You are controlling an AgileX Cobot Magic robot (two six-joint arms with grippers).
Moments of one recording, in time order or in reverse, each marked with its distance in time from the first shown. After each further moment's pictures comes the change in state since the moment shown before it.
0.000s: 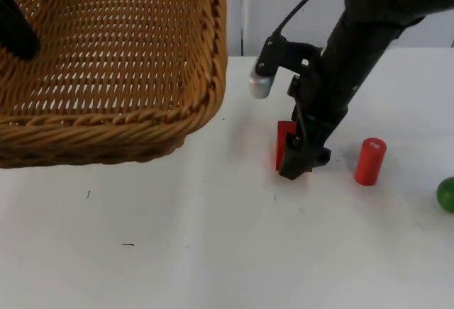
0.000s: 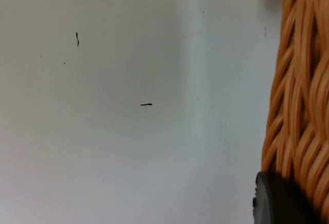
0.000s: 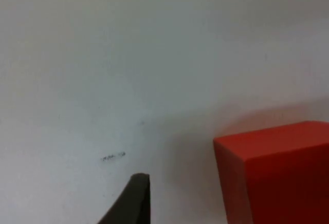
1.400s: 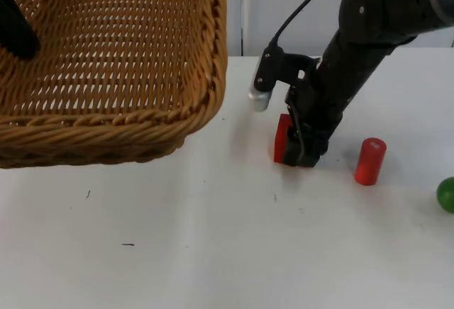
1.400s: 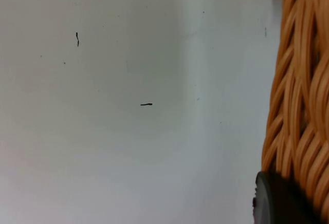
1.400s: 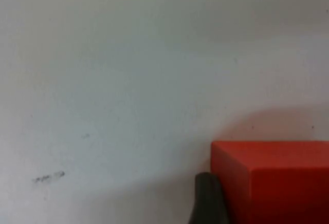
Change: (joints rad) right arm 0.000 0.042 0.000 -0.042 -0.121 -0.029; left arm 0.000 0.000 0.000 0.000 0.000 0.000
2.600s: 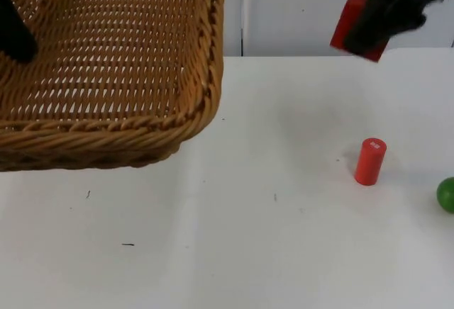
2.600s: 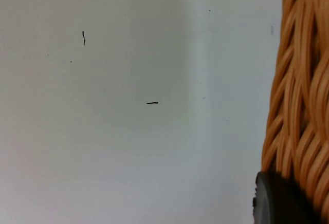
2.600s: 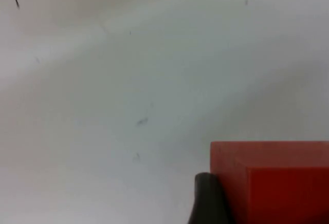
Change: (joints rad) right arm -0.099 -0.586 0.206 0.156 0.280 0.122; left arm 0.000 0.006 0.000 0.013 0.000 0.000
